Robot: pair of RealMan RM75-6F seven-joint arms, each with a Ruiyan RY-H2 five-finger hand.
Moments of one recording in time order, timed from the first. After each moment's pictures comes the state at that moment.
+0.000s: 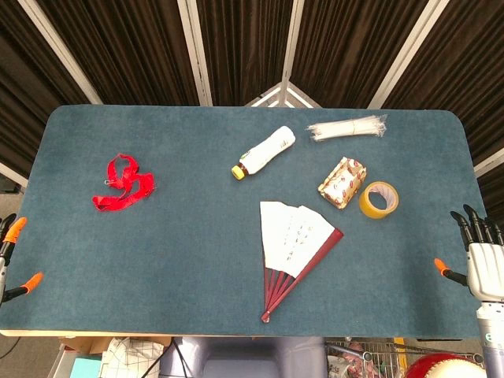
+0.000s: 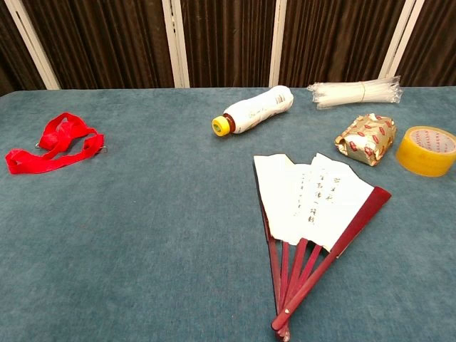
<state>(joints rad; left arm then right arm) -0.04 -1.11 -0.04 -1.61 1.53 1.58 0.05 0.12 -1.17 0.14 -1.50 -1.42 1.48 -0.01</state>
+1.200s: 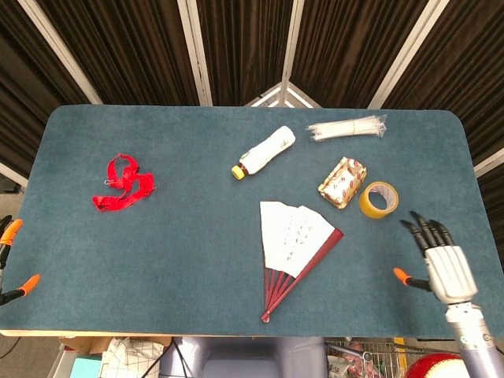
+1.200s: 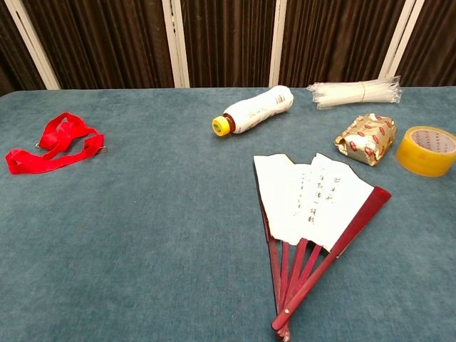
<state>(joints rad) -0.02 -1.10 -0.04 -1.62 1.54 1.61 0.05 0.18 -1.20 0.07 -1.50 -1.63 1.44 0.15</state>
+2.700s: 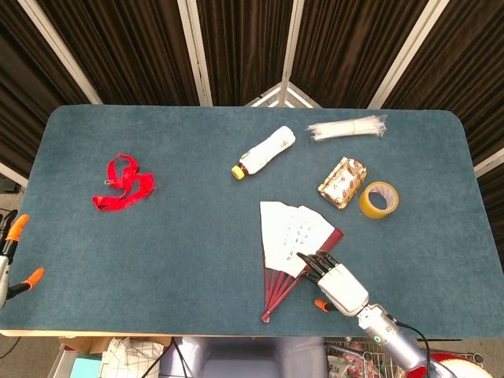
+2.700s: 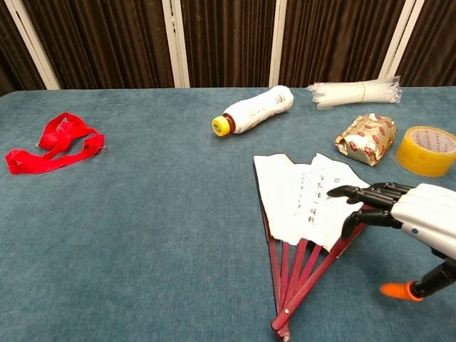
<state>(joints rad) -0.04 -1.17 -0.07 -1.53 1.56 1.63 0.09 0.37 -1.58 -0.08 -1.20 -1.88 1.30 0.02</state>
